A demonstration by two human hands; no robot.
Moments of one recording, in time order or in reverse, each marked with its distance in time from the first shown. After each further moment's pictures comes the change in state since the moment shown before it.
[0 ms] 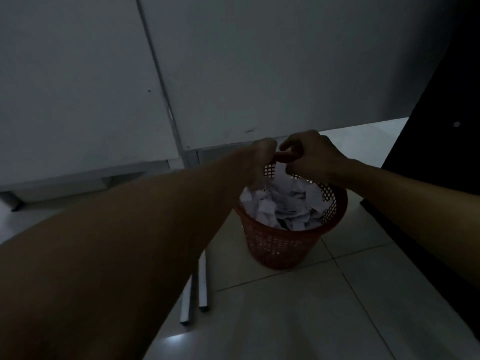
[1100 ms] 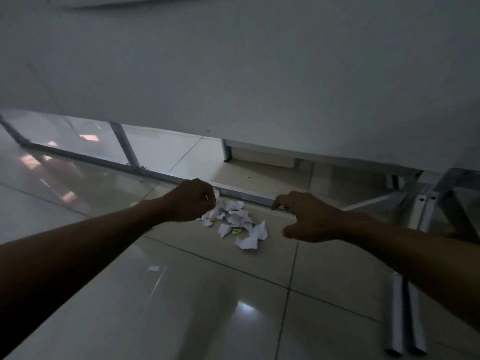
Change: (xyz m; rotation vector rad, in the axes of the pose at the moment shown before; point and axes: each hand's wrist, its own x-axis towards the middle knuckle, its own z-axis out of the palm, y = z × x) left_hand -0.295 -0.262 -0.459 0.919 0.679 0.095; right_hand -0.035 -0.342 0.296 -0.254 -0.677 -0.677
